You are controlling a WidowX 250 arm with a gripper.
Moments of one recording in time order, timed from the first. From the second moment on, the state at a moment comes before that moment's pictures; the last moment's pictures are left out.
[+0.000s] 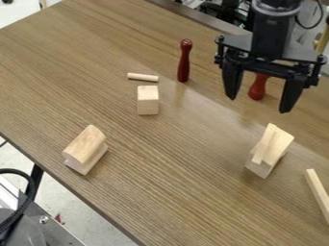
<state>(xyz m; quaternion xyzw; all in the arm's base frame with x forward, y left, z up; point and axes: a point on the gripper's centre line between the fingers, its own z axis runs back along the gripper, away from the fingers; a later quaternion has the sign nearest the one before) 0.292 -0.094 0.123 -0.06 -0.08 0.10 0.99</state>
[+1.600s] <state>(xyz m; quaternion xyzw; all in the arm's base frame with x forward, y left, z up) 0.332 -0.178 0.056 -0.05 -0.05 0.18 0.98</state>
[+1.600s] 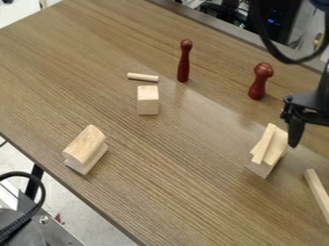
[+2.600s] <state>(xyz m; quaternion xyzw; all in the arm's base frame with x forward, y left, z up) 0.322 -0.190 0.025 -0.03 0.06 0.28 0.96</state>
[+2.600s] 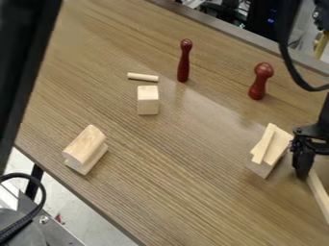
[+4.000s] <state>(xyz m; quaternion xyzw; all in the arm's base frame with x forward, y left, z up) 0.317 -0.175 0.062 -0.10 0.08 0.19 0.97</state>
